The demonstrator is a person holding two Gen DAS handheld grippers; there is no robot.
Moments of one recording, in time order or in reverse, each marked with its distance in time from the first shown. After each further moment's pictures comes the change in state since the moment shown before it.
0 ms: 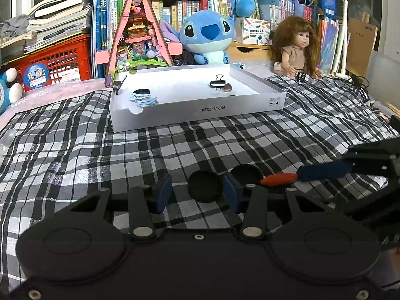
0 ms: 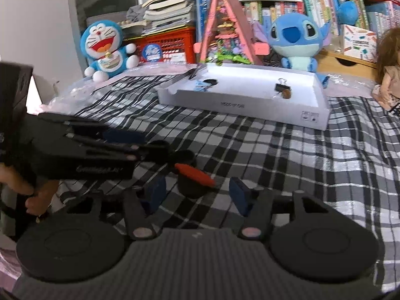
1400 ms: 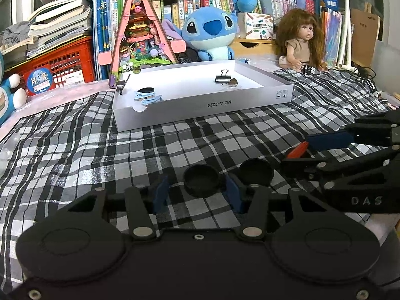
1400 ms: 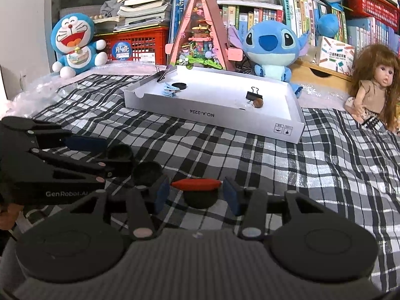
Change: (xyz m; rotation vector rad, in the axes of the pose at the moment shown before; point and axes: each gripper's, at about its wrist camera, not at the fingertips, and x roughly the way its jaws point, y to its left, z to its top) left arm 0.010 -0.003 -0.005 0.040 -0.002 0.046; right arm 0.016 0.004 0.011 -0.035 -0.007 -0.203
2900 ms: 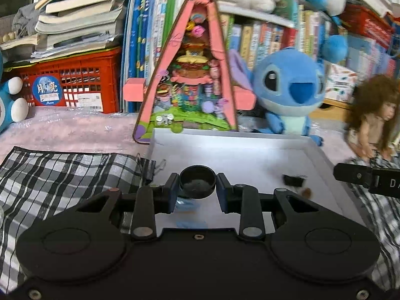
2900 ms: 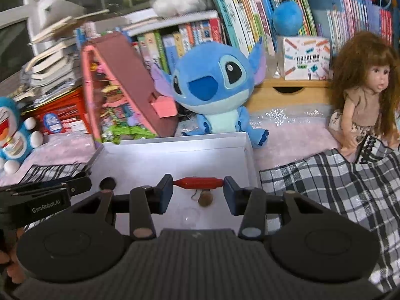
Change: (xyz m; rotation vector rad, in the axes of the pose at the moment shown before) left arm 0.139 0.083 0.170 -0.266 0.017 0.138; right arm 0.104 -0.115 0.150 0.324 0.022 -0.092
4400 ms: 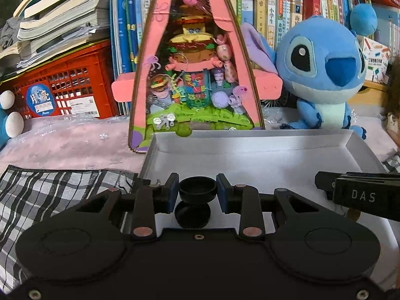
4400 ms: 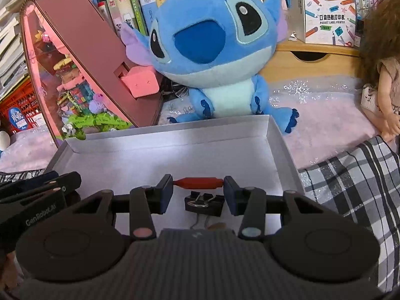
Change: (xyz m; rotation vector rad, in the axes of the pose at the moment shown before) left arm 0.074 -0.018 0.007 0.082 0.036 0.123; right arm 0.110 0.009 0.001 0.042 0.105 -0.050
